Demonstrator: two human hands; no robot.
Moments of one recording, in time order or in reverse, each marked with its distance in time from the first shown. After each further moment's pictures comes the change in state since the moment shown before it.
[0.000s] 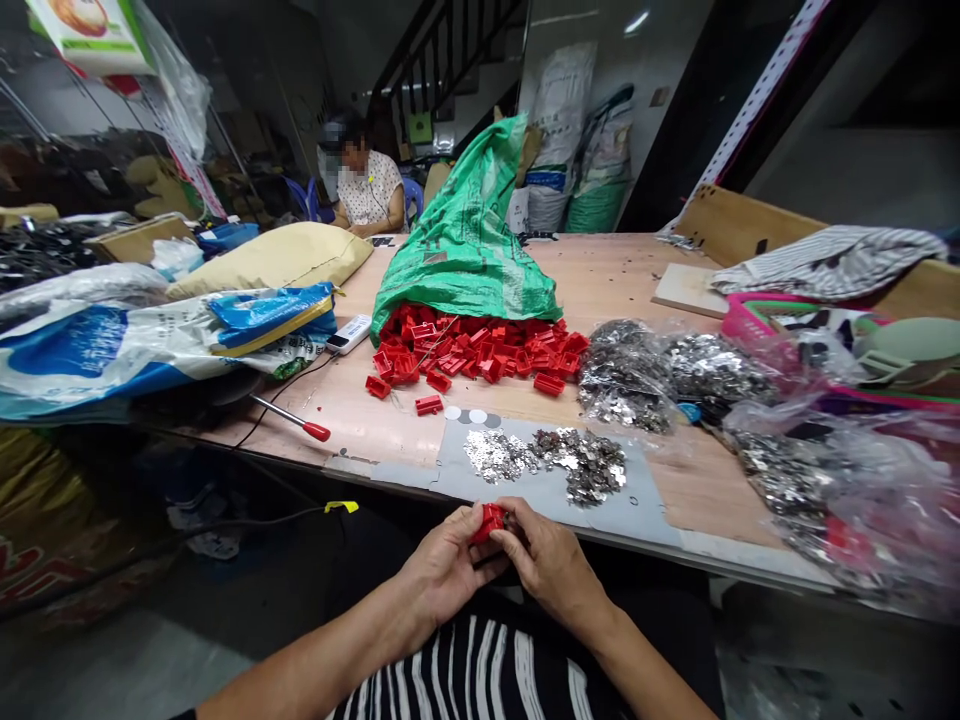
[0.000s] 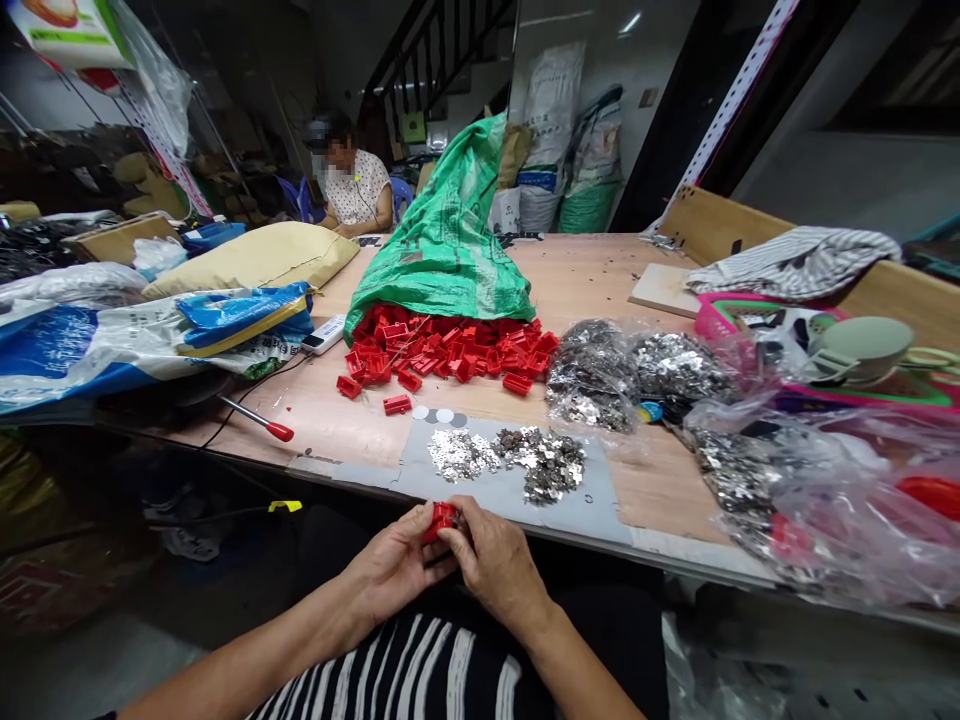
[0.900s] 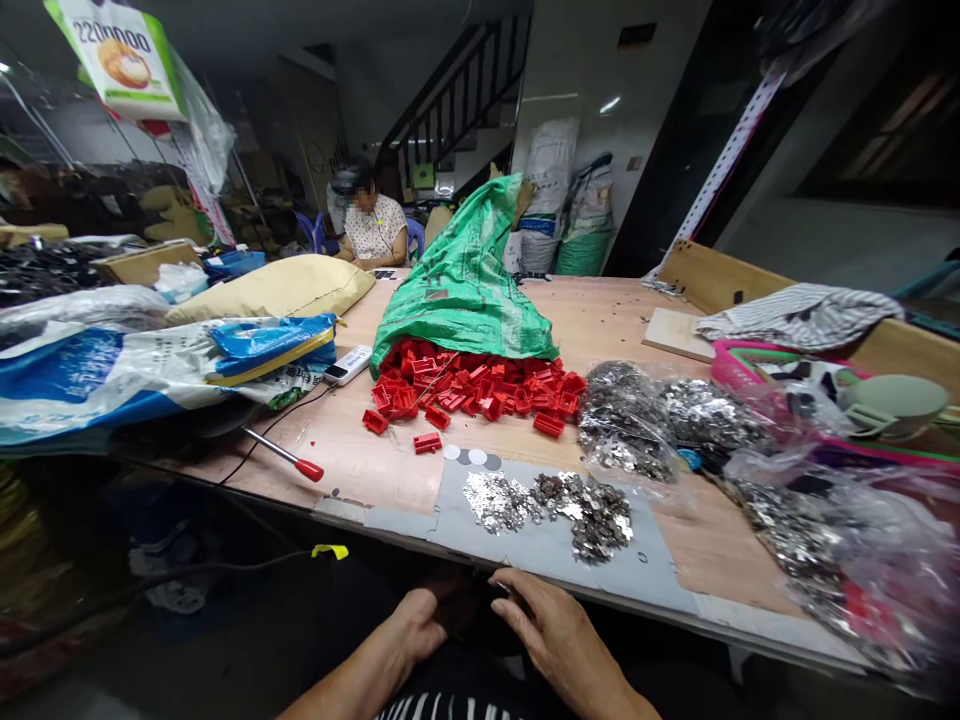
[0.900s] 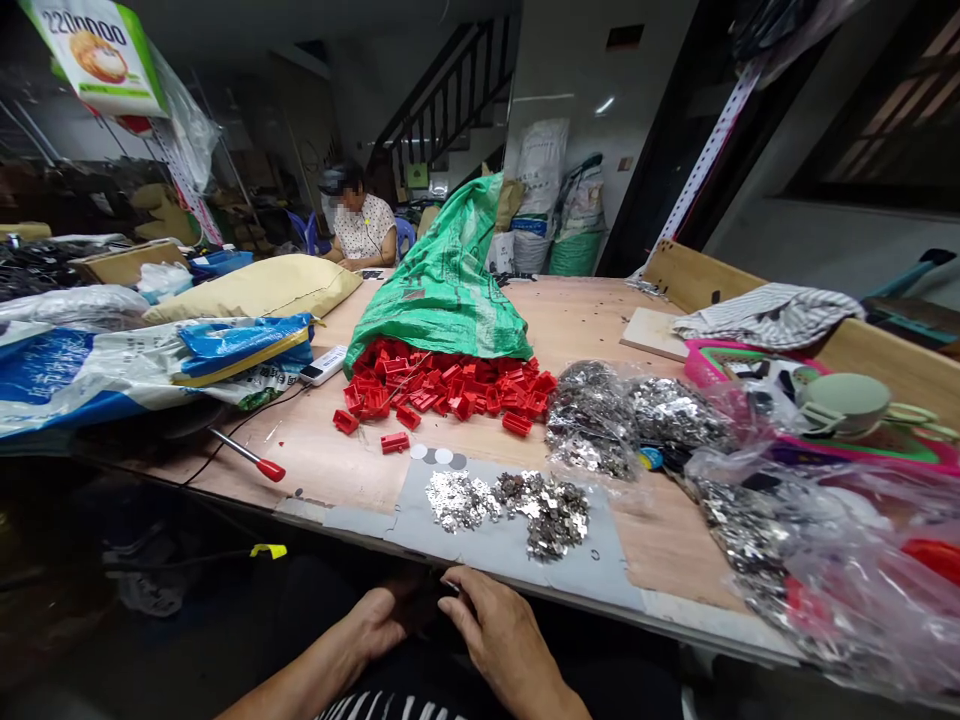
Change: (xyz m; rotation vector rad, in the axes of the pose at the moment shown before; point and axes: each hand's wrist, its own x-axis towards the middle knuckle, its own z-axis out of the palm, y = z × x) left_hand 0.087 -0.021 -0.110 0.130 0.169 -0.036; right_hand -0.005 0.010 0.001 0.034 -0.084 0.060
